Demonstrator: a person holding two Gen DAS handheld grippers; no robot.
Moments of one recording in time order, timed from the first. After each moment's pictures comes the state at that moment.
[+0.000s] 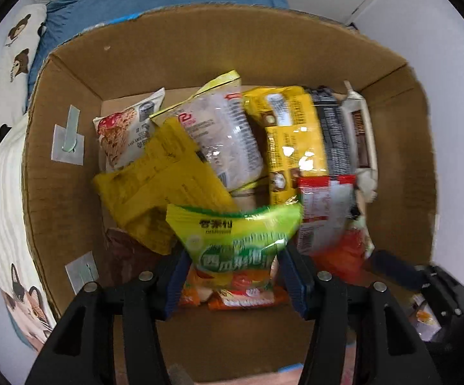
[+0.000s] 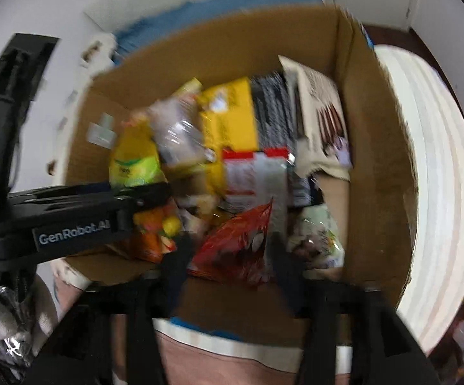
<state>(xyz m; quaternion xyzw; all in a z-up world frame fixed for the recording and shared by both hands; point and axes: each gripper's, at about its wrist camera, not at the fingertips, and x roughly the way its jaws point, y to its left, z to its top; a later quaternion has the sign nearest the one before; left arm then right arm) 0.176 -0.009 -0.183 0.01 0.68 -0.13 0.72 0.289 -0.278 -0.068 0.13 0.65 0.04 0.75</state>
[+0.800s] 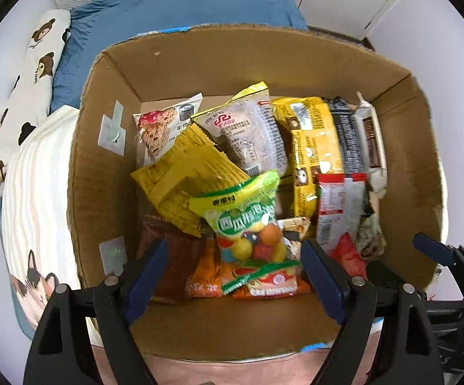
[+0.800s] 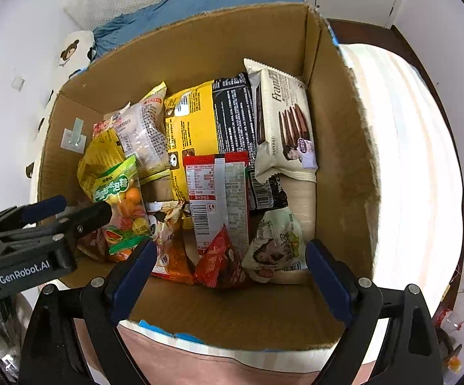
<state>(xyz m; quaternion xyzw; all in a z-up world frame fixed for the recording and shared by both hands) 0.143 0.016 -0.156 0.01 0.65 -0.10 0.75 0.283 -0.288 -0.058 0.11 0.64 0.01 0.76</state>
